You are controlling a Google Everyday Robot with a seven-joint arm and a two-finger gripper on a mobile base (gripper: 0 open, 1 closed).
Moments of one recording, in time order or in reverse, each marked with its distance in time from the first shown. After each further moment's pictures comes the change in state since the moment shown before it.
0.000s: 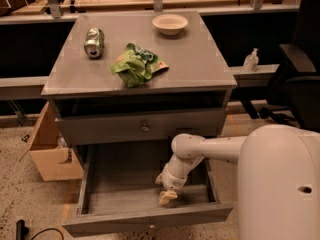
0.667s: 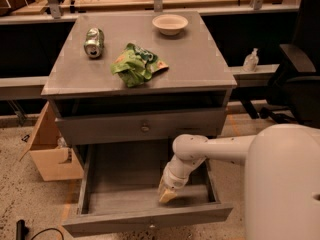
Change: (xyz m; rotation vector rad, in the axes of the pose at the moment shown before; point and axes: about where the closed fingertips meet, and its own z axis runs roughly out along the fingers) arm 0.002 -0.001 -0.011 0.069 0.019 0.004
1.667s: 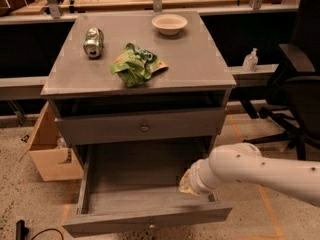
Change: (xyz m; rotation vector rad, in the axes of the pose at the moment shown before) arm 0.015 0.052 -0.131 0.430 -0.007 0.046
